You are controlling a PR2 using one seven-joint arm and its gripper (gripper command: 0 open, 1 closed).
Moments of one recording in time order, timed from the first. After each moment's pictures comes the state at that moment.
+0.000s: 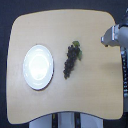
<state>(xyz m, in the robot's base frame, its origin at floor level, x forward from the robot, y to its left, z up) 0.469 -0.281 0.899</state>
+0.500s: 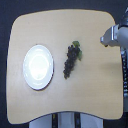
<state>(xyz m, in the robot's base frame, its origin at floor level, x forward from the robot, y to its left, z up) 0.469 -0.277 0.898</state>
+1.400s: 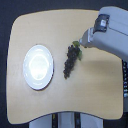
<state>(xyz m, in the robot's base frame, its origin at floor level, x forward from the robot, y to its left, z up) 0.479 -0.174 0.867</state>
